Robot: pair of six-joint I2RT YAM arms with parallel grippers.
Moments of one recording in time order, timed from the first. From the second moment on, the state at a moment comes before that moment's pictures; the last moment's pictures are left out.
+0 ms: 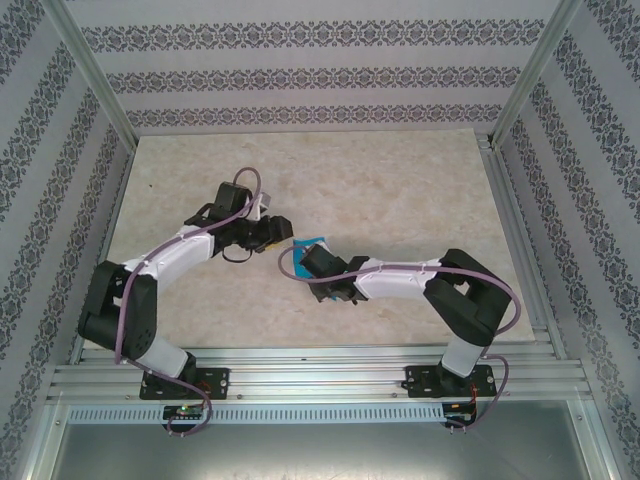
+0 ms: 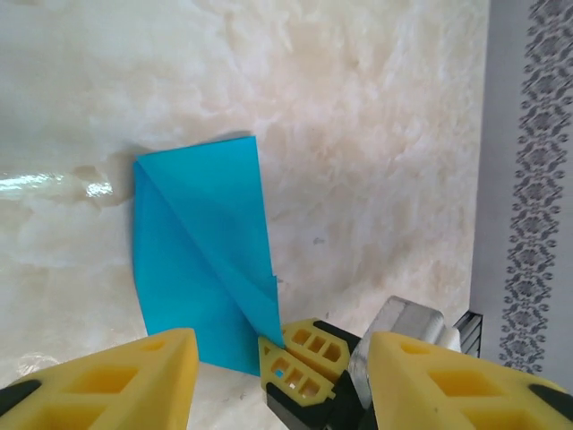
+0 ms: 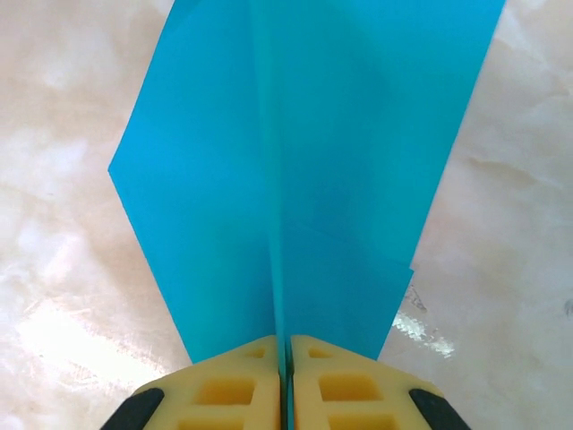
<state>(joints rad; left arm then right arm) -0.34 1.51 0.95 -0.29 0.61 -0.70 0.94 1.72 0.91 -0.28 0.22 0.35</state>
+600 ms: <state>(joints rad) -0.47 1.70 0.88 -0.11 0.67 -0.79 0.76 1.64 0.69 0.04 -0.14 0.51</state>
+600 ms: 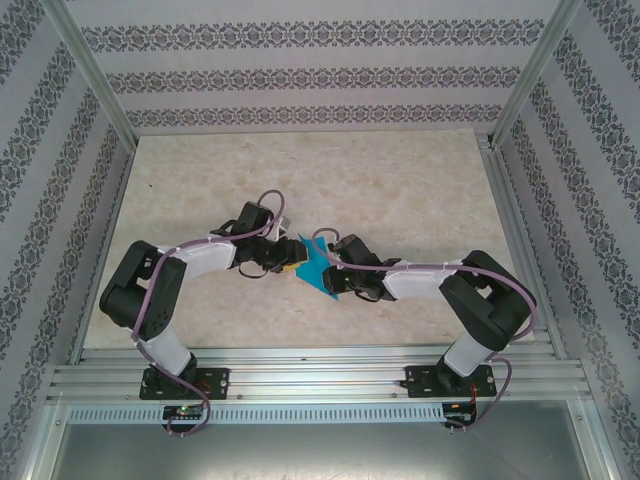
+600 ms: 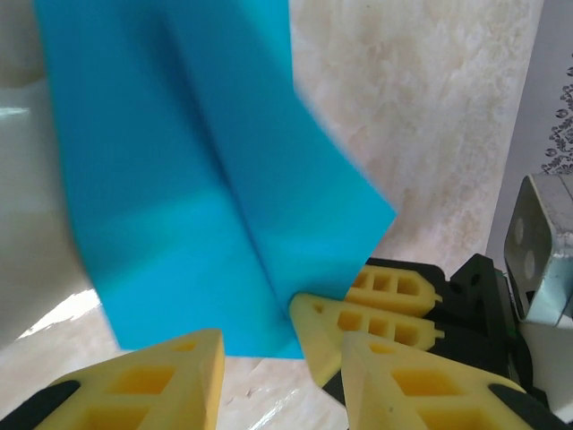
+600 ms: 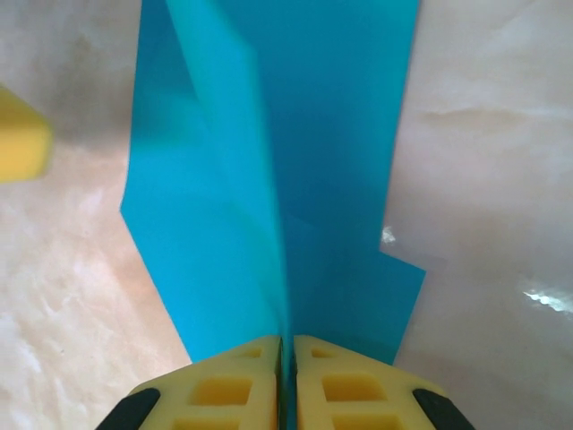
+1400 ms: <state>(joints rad) -0.51 1.84 0.89 -0.02 0.66 -0.85 0.74 1.67 0.69 0.11 -0.25 0.53</state>
